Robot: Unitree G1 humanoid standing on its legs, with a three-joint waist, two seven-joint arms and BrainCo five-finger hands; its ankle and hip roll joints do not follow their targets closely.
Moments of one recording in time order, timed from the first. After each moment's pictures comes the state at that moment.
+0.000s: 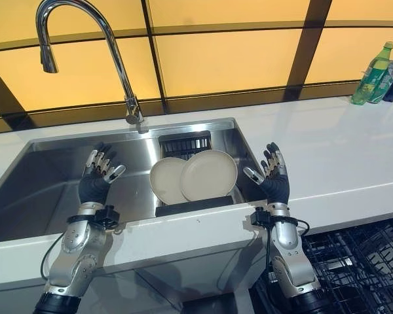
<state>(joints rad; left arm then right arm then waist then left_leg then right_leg) 0.00 0.34 -0.06 -0.14 -0.52 -0.13 0.17 -0.01 -0.37 0.19 -0.11 0.44 -0.23 -0.30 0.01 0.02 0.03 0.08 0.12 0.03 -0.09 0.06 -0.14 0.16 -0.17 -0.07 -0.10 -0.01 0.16</state>
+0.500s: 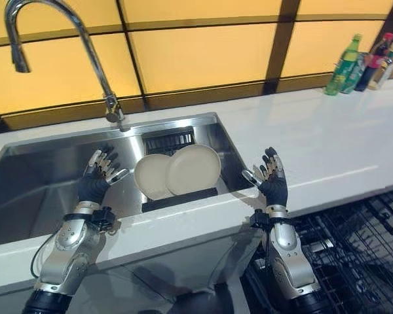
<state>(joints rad) 0.01 0.41 -0.05 -0.09 -0.48 -0.10 0.14 0.00 -0.38 0.19 -0.12 0.44 -0.20 -0.30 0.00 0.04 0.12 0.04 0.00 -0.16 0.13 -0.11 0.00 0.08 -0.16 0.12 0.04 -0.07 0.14</state>
